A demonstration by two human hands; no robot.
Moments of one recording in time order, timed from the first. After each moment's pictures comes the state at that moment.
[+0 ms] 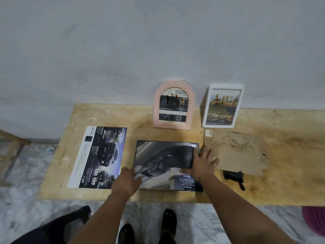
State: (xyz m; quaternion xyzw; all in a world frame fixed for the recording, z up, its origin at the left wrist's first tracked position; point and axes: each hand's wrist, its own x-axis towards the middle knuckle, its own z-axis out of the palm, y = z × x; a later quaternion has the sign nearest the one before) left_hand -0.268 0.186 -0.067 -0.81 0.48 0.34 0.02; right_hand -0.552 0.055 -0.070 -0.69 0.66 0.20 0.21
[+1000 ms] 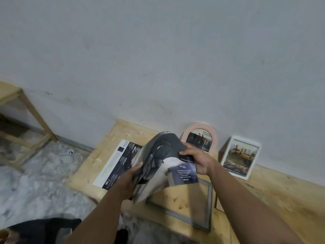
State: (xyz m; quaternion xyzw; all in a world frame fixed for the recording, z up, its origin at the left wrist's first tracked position) left_hand -0.215 0.213 0.057 -0.56 0.09 0.61 -0.55; right_hand -0.419 0.014 0.121 -0.38 0.34 -0.11 0.85
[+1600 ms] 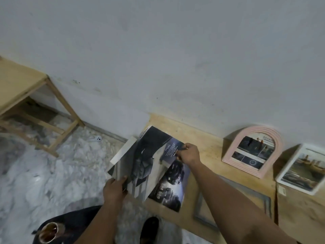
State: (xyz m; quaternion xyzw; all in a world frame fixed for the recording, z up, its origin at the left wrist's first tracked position) left_hand -0.007 0.301 -0.039 -0.72 -0.18 0.39 -0.54; right_hand -0.163 0.038 -0.010 -0.58 0.59 -0.11 0.54
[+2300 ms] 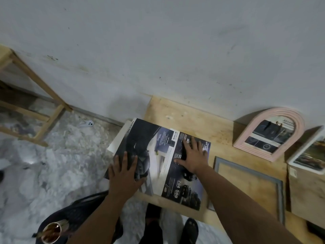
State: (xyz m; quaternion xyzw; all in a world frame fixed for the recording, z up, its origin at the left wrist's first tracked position) left_hand 0.042 0.290 -0.115 -0.85 0.51 0.17 0.02; right_hand -0.168 0.059 -0.085 -0.82 0.49 0.23 0.21
